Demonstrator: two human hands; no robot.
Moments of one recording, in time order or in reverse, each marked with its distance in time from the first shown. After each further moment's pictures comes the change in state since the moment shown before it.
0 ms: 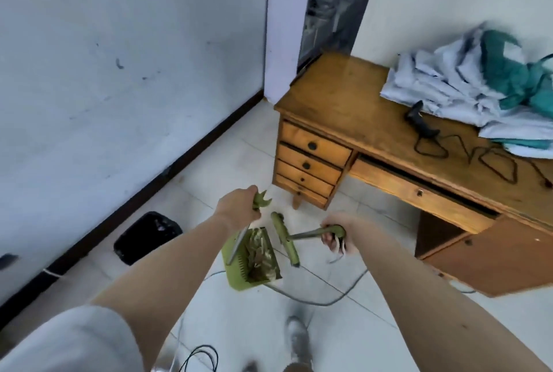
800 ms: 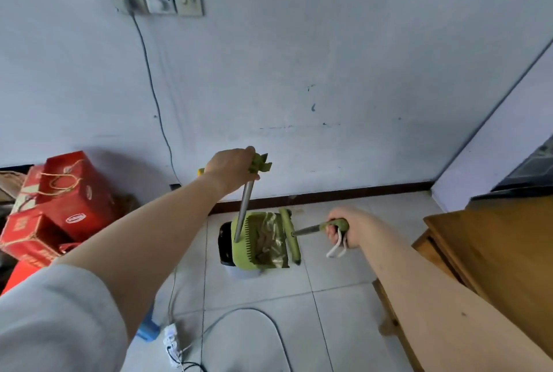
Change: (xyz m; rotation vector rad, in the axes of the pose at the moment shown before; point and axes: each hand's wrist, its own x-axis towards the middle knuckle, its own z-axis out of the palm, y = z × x) left_hand -0.049 -0.128 -0.197 0.181 0.439 -0.731; right_hand -0.002 -0.283 0.131 -0.440 -0.318 -0.359
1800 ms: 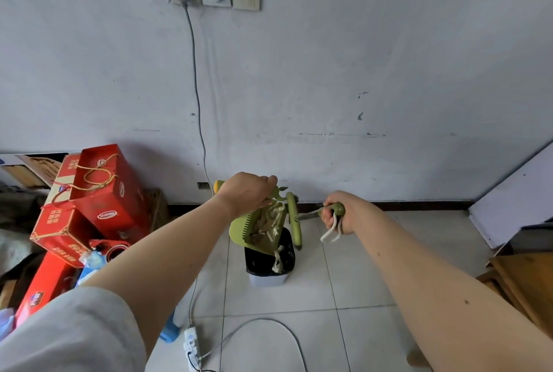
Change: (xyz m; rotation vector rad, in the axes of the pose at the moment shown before) left_hand 0.028 -0.135 0.050 0.364 0.006 0.330; right_hand 0.056 -0.110 0.143 0.032 -0.123 -0.025
